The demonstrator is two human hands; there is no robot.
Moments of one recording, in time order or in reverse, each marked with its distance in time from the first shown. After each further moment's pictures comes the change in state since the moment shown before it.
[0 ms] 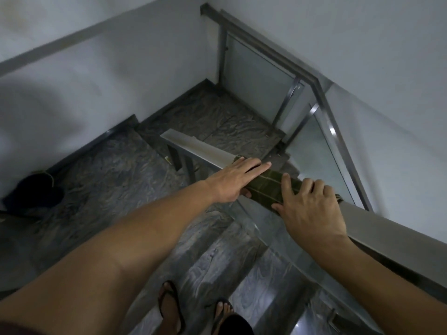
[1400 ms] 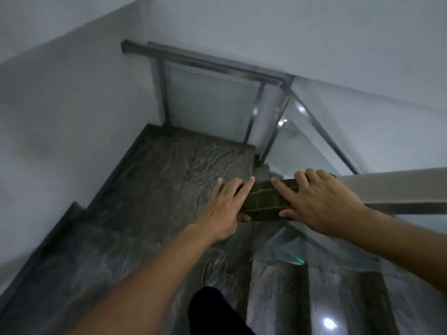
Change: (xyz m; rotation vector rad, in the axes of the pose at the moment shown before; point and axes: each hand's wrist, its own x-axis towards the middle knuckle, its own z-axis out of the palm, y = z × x) left_hand -0.075 -0.479 0.102 -0.080 0.048 0.166; right_hand 0.365 -0.325 0.037 -0.087 0.039 0.072
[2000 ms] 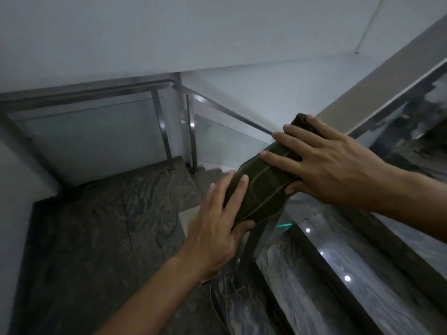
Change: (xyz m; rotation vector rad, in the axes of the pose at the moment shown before) left_hand 0.020 -0.068 0.021 -0.309 -0.009 0.605; right_hand 0.002 -0.054 0.008 0.034 -0.073 0.492
